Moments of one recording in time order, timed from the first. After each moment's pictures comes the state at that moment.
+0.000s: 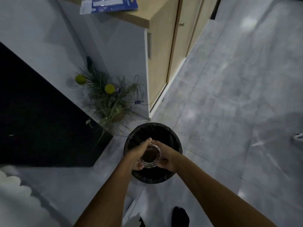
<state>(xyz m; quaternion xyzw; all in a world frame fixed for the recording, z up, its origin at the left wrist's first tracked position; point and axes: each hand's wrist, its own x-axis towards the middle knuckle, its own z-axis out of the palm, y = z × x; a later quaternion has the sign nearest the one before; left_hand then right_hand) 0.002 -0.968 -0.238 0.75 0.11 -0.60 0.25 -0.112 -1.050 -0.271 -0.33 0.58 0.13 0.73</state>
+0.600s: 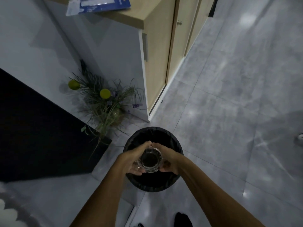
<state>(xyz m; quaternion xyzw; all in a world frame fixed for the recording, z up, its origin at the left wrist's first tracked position) 0.031 -0.982 -0.247 0.75 0.06 -0.63 0.20 -0.100 -1.072 -0.265 -0.40 0.57 0.16 0.70</state>
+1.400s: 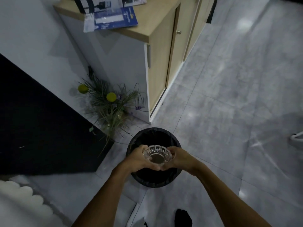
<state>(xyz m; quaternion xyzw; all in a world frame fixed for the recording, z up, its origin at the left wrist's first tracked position) 0.028 -0.942 -0.247 0.76 -0.23 -0.56 0.22 -0.155 -1.083 -0.244 -0.70 0.37 0.15 0.60</state>
